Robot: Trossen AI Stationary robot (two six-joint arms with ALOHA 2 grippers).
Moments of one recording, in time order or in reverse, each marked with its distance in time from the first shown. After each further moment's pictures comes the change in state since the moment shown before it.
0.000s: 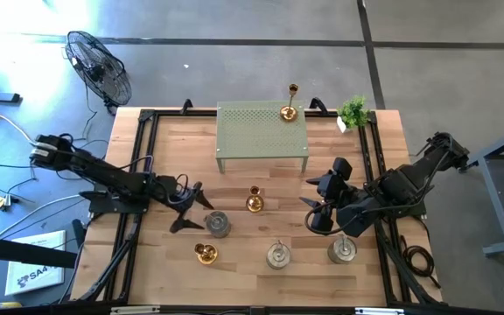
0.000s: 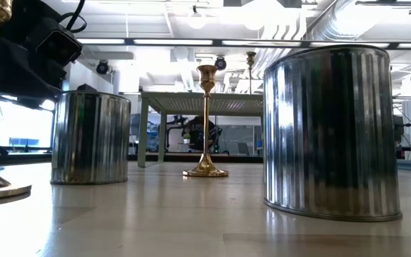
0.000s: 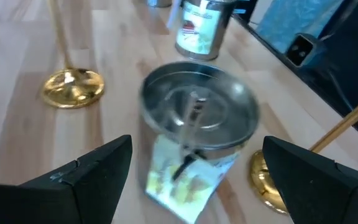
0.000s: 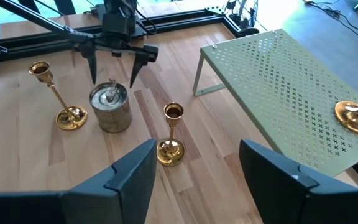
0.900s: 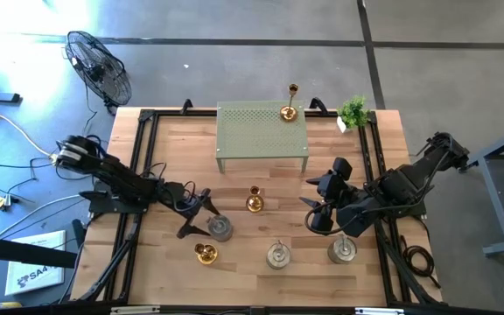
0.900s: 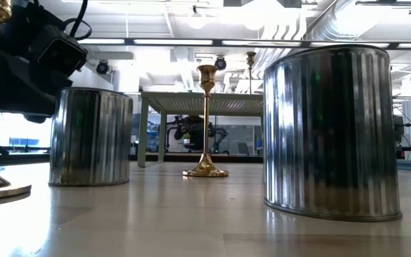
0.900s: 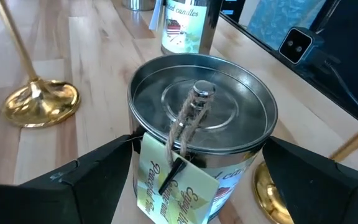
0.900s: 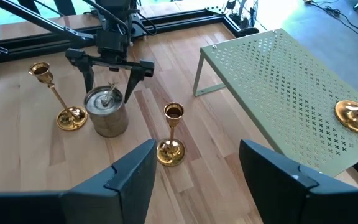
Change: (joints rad) left arm -0.040 0.370 0.022 0.384 0.007 0.029; right arm 0.000 0.000 0.000 0.001 0.000 0.005
